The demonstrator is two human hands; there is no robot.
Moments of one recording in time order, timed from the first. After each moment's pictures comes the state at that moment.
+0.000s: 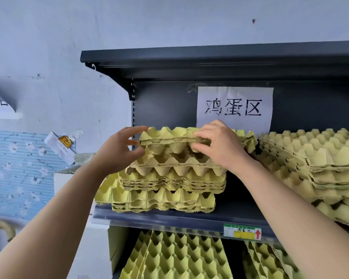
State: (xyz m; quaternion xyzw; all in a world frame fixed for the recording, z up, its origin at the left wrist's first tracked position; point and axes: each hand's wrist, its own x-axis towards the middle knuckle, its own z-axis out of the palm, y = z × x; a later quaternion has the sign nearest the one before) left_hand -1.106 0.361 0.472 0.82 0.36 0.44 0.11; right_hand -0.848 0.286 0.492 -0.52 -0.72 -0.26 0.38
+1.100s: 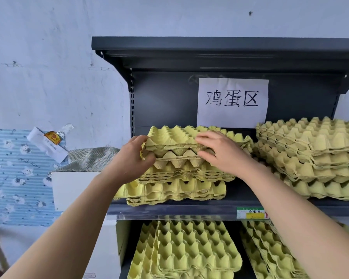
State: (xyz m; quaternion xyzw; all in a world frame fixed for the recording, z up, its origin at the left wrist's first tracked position) left_hand -1.131 0.394 0.433 0.84 0.31 0.43 0.12; right_hand -0.890 0.285 0.459 -0.61 -0.72 -0.22 0.25
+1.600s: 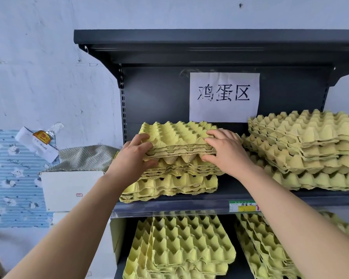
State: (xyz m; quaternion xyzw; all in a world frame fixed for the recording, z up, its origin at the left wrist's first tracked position) left_hand -1.108 0.401 0.417 0.88 0.32 0.36 -0.04; right_hand -0.859 0.283 0.438 -0.69 -0.63 -0.29 0.19
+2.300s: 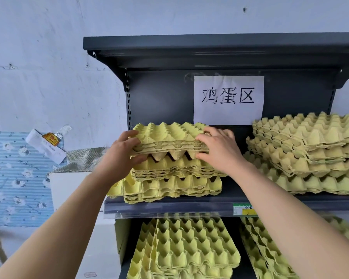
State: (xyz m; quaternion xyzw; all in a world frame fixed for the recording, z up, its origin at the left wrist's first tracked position) left_hand -1.140 0.411 0.429 0.86 0.30 0.41 0.01; right_hand -0.886 0.292 0.453 -0.70 -0.63 -0.29 0.19
